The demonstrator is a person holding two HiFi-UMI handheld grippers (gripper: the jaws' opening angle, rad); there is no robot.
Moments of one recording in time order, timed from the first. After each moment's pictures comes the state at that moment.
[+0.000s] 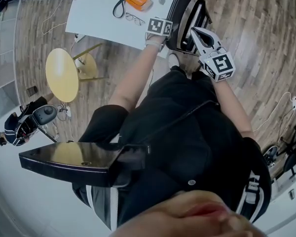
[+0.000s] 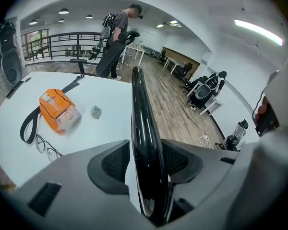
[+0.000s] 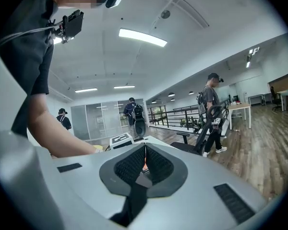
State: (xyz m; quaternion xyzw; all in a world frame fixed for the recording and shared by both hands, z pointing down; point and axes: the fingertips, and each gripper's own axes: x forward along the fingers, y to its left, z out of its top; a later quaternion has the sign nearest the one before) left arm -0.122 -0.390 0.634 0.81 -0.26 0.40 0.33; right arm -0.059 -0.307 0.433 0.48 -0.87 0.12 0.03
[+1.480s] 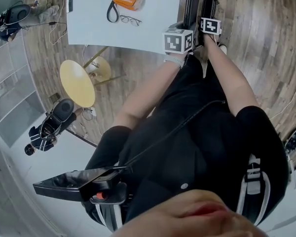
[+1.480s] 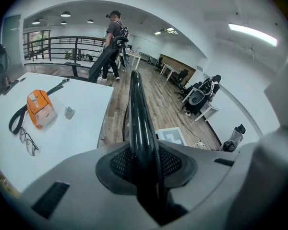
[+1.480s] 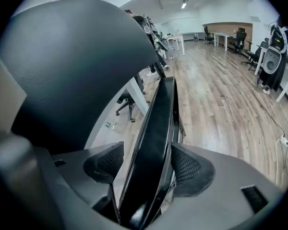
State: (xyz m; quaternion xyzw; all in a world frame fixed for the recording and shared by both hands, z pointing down) left arm -0.033 -0.322 0.605 0.83 -0.27 0.36 0.34; right arm 0.032 -0.343 0.799 0.63 -0.57 0.49 0.18
